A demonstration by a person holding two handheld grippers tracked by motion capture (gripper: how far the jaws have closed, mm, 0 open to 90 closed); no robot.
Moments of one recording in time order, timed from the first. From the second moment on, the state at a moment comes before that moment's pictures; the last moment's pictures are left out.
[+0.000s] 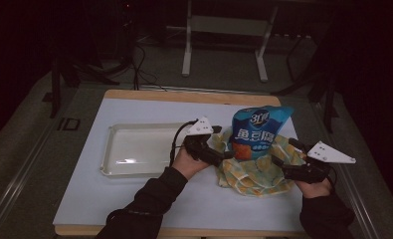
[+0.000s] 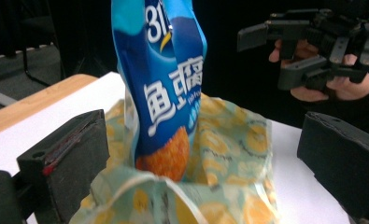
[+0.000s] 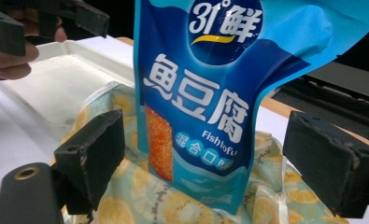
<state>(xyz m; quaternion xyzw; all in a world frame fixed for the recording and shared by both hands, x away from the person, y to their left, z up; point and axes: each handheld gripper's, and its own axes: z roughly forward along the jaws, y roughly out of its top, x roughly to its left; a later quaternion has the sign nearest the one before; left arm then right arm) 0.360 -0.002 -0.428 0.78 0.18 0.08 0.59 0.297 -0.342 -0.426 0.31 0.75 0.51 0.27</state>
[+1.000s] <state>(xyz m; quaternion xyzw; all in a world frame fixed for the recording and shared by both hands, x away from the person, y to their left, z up) 0.408 -0.044 -0.447 0.79 0.23 0.09 0.56 0.362 -0.340 -0.444 0.32 0.77 0.50 0.24</state>
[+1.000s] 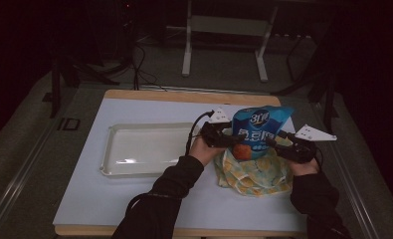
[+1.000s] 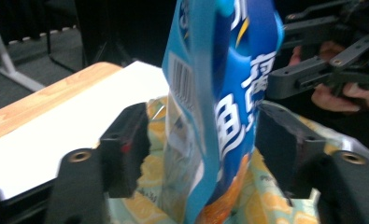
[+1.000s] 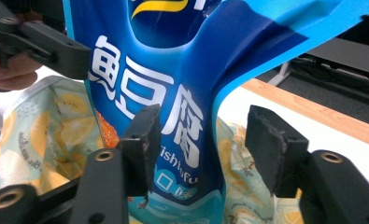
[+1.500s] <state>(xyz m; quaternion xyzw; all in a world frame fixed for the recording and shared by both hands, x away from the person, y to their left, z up) 0.409 -0.058 -0.448 0.81 0.23 0.09 0.54 0.369 -0.331 -0.447 0.31 0.78 0.49 0.23</state>
